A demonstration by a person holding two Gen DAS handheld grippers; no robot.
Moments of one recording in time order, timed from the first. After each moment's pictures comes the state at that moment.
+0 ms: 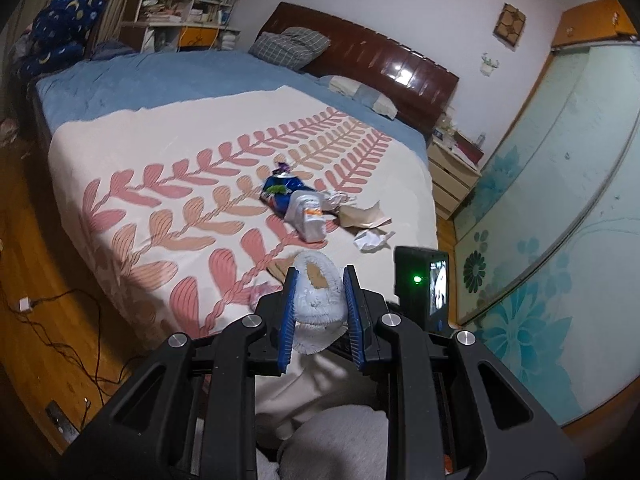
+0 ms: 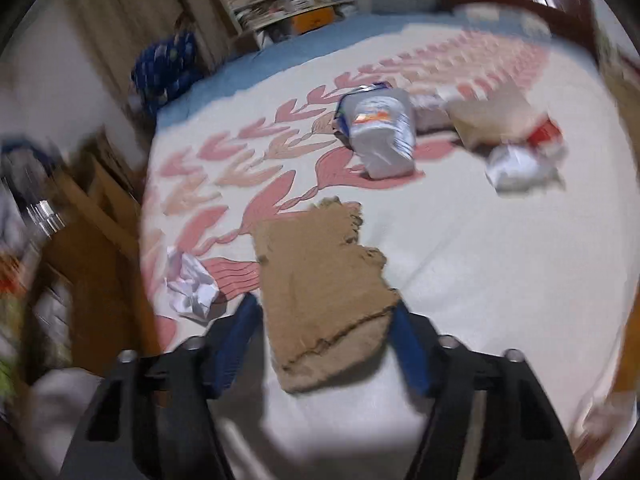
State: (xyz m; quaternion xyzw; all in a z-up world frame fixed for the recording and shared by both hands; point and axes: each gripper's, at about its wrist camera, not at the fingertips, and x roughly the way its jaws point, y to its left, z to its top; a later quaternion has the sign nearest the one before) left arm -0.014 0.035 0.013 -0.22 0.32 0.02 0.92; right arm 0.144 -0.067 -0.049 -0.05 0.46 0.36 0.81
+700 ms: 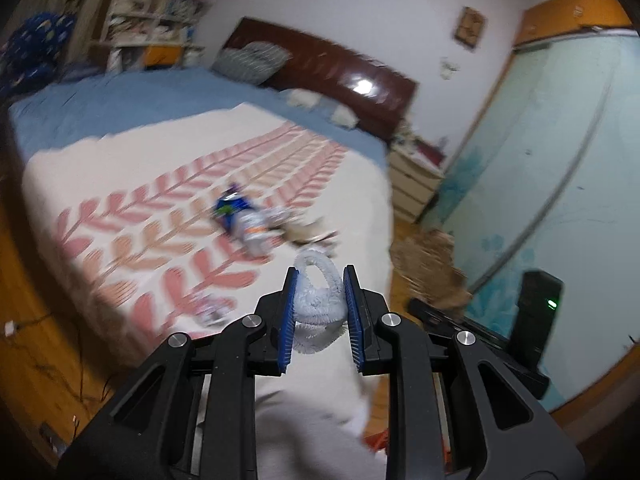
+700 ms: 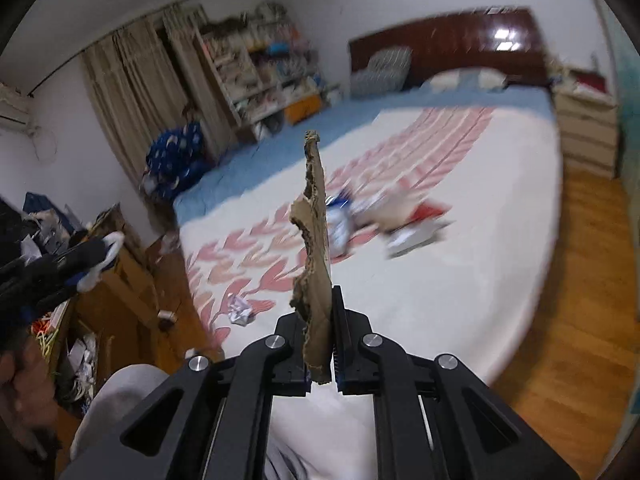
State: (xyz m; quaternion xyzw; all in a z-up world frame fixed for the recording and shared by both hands) left arm -0.024 -0.018 0.068 -0.20 0.27 -0.05 0.94; right arm 0.070 -0.288 0.078 0.08 0.32 0.33 0.88
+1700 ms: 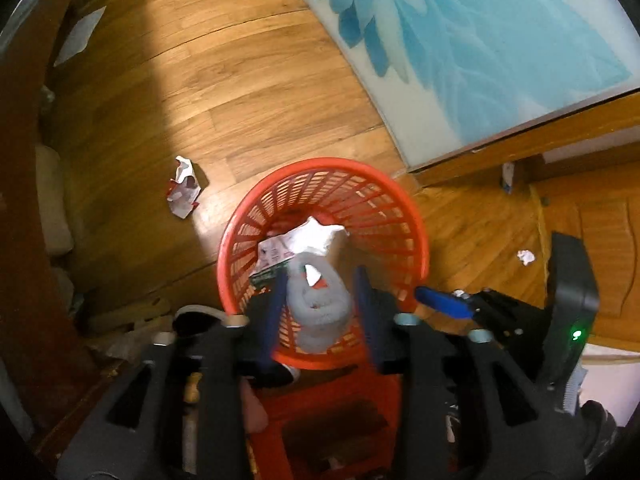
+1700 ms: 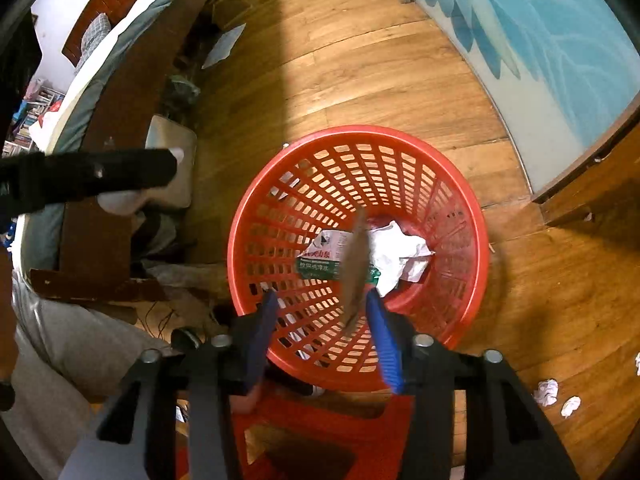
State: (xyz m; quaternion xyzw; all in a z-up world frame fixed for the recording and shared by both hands) left arm 0.035 -0.473 -0.220 0.14 0.67 -0.31 0.66; right arm -0.102 -0.595 -0.227 0.26 0.60 -0.01 0.75
